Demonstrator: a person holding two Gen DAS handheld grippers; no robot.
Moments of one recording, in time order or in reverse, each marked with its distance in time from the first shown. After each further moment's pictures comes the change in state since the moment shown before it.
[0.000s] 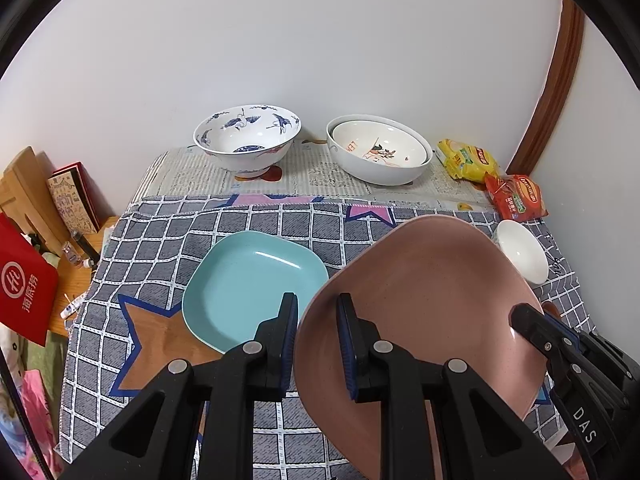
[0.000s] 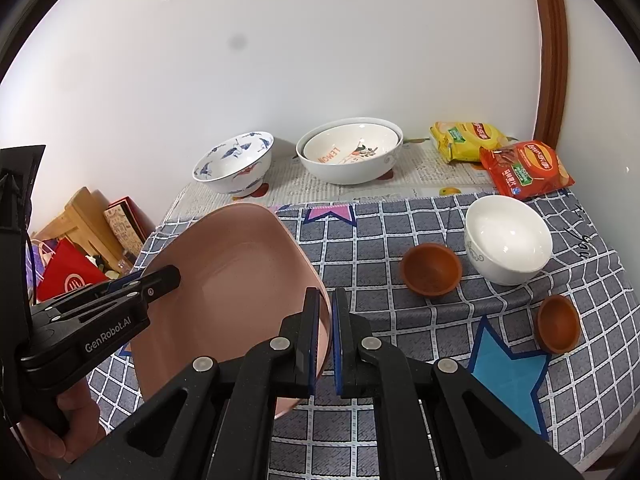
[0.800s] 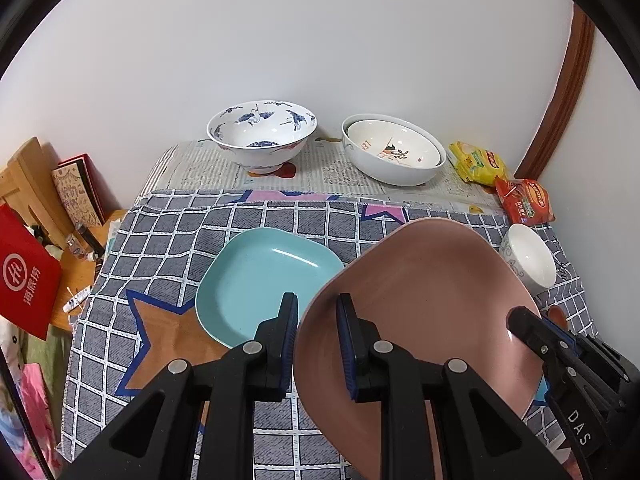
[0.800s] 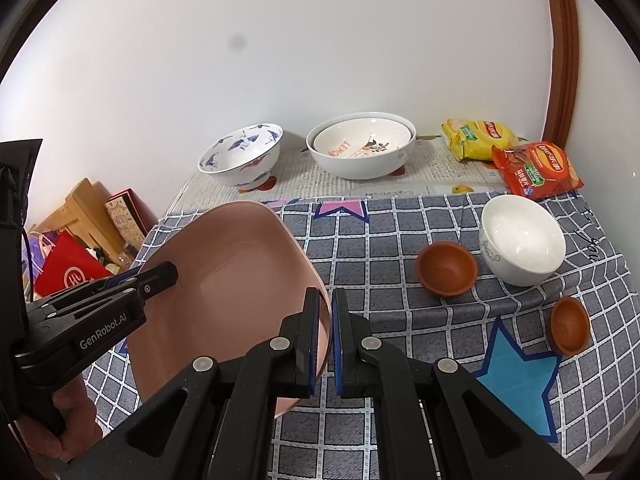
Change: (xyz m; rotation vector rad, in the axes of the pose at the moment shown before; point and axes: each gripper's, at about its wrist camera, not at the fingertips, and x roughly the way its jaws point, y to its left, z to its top) left arm 0.005 0.017 -0.001 -0.024 0.007 0.012; right arm 0.013 0.012 -0.002 -0.023 0.016 0.008
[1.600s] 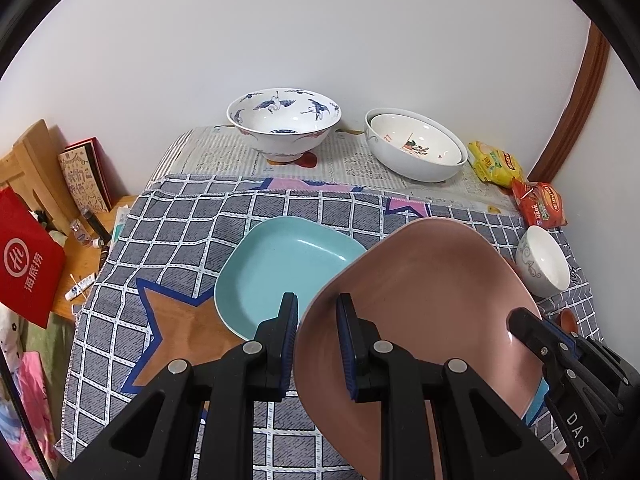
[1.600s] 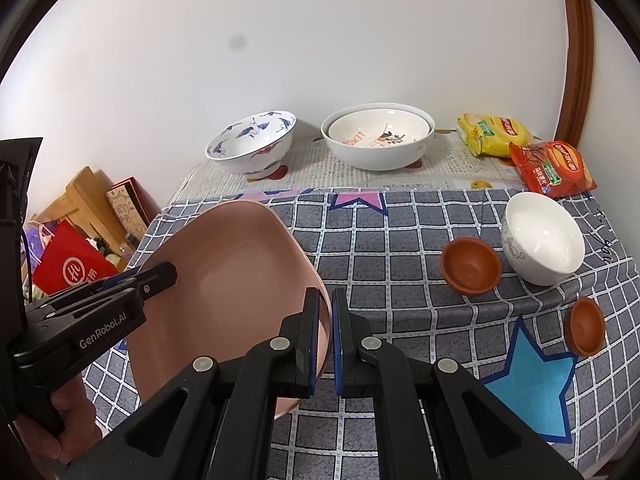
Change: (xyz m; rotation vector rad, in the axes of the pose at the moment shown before) left arm 0.011 0.024 -0.004 -0.039 0.022 0.017; right arm 0.020 0.020 -0.003 -0.025 0.025 0.007
